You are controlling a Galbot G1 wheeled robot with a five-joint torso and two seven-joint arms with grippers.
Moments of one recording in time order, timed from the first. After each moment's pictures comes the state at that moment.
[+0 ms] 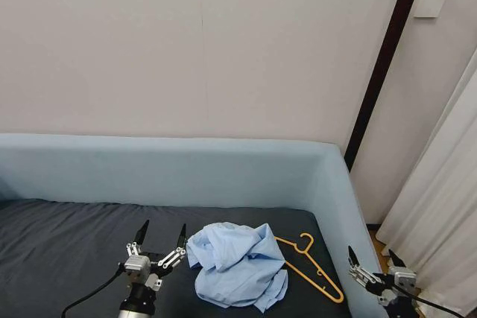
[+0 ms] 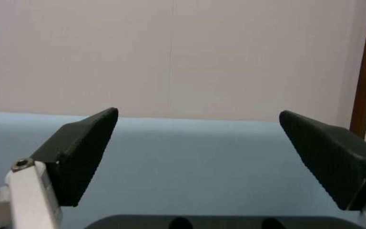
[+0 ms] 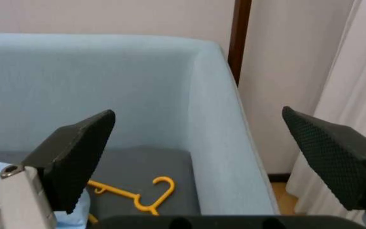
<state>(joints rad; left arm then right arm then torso) 1.60 -1.37 -0.53 -2.05 -0.23 -0.38 0.05 -1.71 1.18 0.61 2.13 0.32 0.06 0.22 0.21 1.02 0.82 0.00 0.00</state>
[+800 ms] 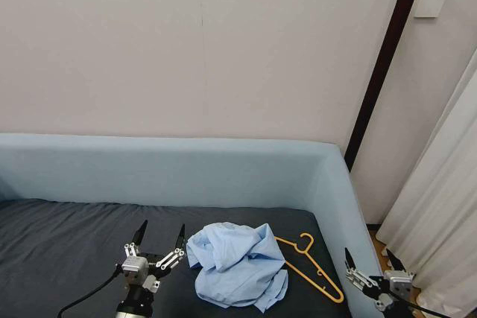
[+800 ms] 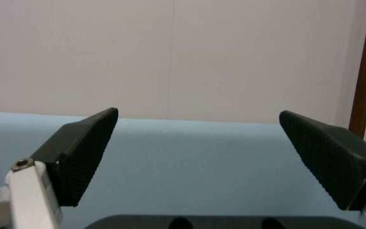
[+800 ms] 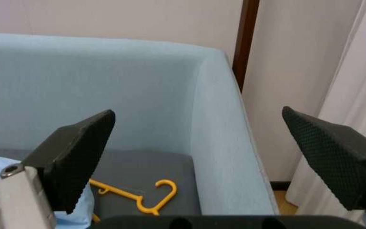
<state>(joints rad) 1.61 -1.38 -0.53 -2.06 -0.23 -0.38 0.06 -1.74 1.20 0.60 2.15 0.28 0.08 0.21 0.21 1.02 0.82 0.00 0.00</state>
